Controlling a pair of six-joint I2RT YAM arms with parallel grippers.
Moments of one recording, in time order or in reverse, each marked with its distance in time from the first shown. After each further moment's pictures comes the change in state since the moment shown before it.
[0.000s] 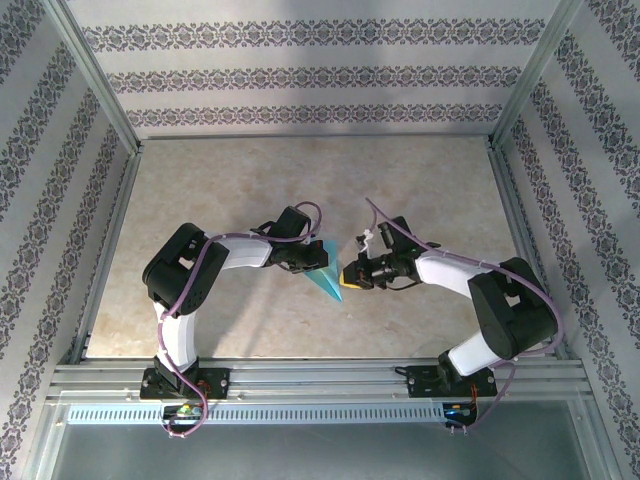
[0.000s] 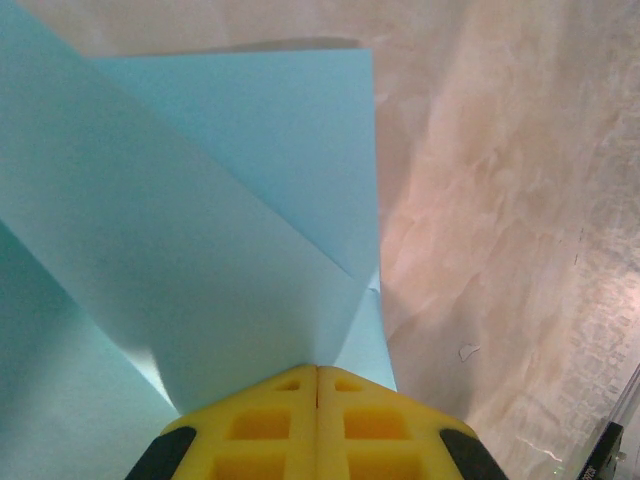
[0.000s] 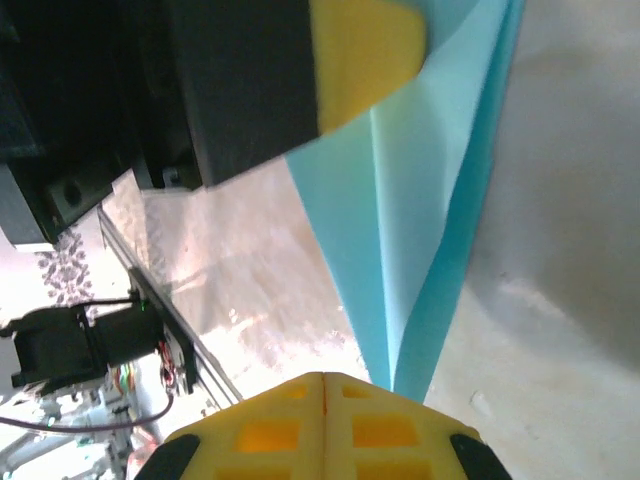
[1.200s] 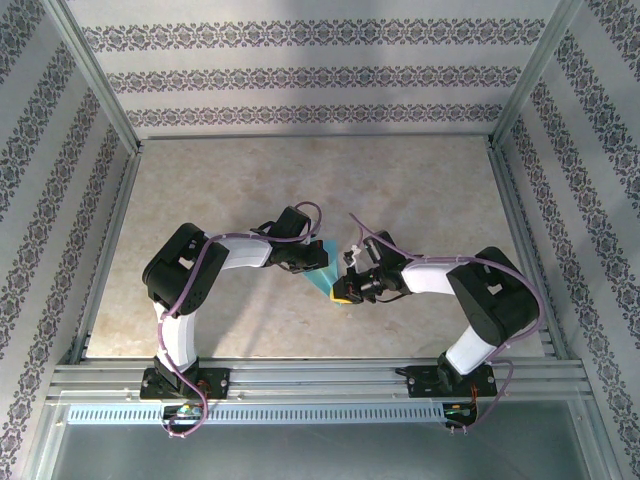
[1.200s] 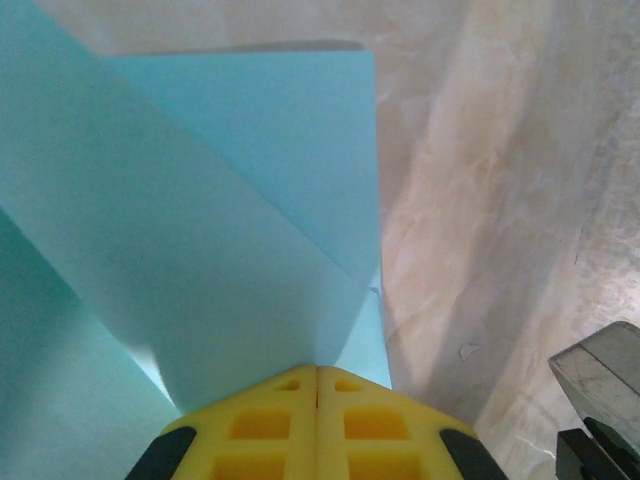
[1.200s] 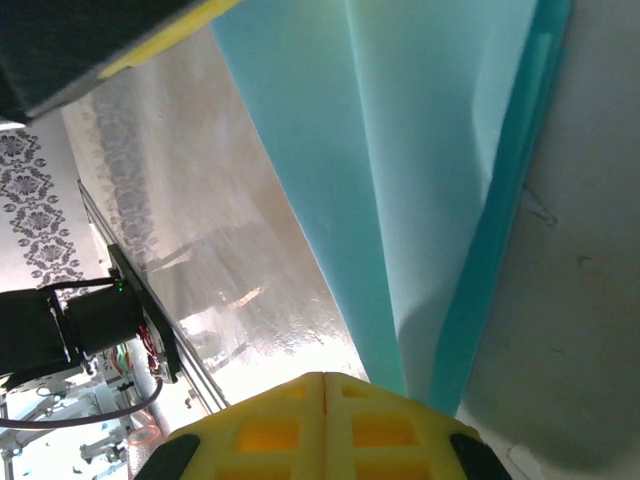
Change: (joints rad) left arm 0.001 -0.001 0.000 0.000 0.000 0.000; right arm 0.098 0.095 -0.068 0.188 0.011 0.102
